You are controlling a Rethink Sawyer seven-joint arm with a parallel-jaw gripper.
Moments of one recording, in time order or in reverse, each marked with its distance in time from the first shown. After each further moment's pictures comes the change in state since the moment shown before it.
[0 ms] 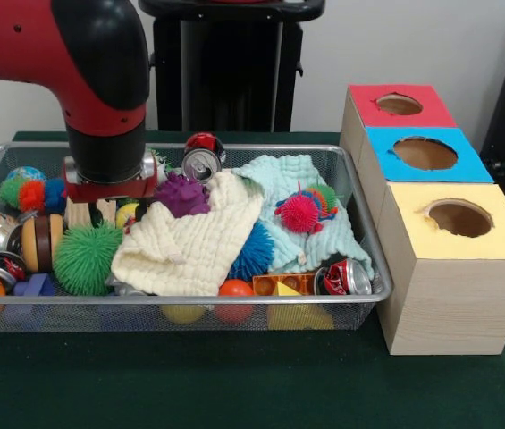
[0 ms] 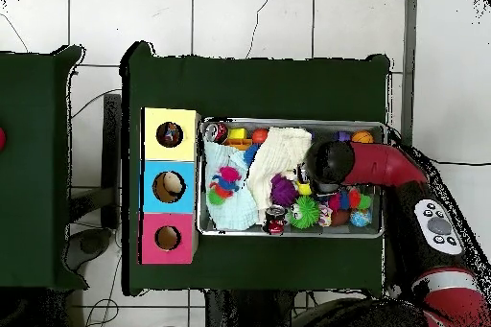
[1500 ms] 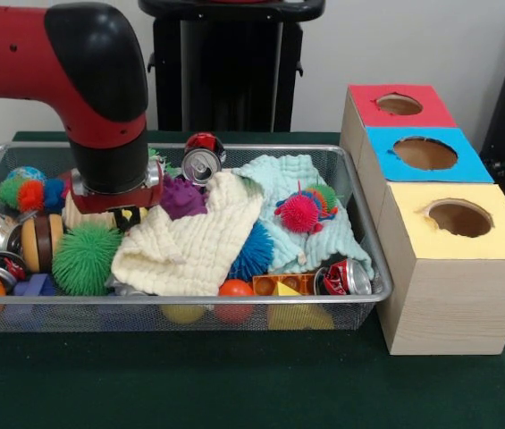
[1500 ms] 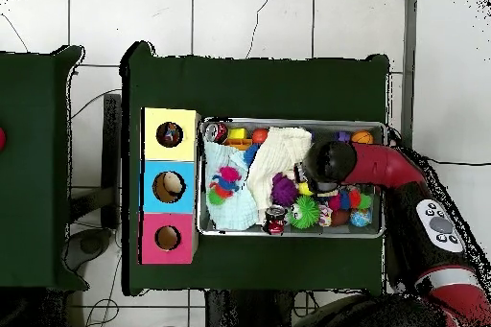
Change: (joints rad) arm -0.048 0.033 0.057 0.000 0.006 0.003 0.000
